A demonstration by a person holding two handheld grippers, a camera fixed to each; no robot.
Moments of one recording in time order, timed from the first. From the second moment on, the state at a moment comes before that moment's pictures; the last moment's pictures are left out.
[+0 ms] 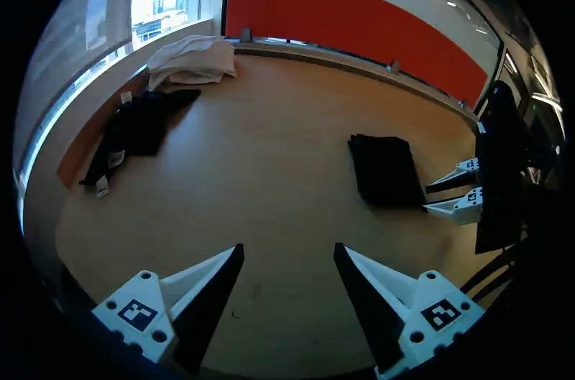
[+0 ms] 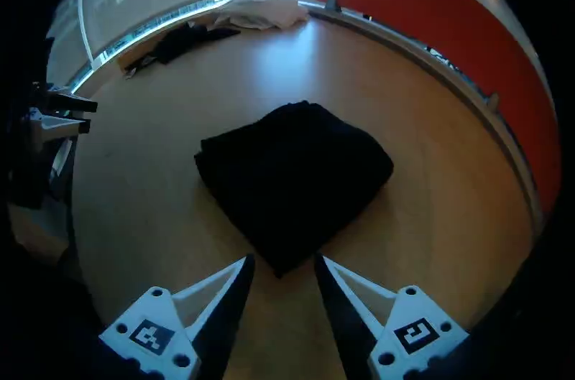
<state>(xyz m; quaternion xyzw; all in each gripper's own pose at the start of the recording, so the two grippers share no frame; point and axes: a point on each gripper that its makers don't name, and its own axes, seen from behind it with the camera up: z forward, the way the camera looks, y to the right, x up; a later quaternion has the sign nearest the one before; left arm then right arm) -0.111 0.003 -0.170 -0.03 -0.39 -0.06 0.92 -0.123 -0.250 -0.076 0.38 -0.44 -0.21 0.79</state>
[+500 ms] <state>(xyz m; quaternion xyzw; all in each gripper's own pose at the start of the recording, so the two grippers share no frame) -0.112 0.005 -0.172 -0.03 -0.39 -0.06 0.92 -0.133 -0.244 -0.079 0.38 -0.44 -0.21 0.78</state>
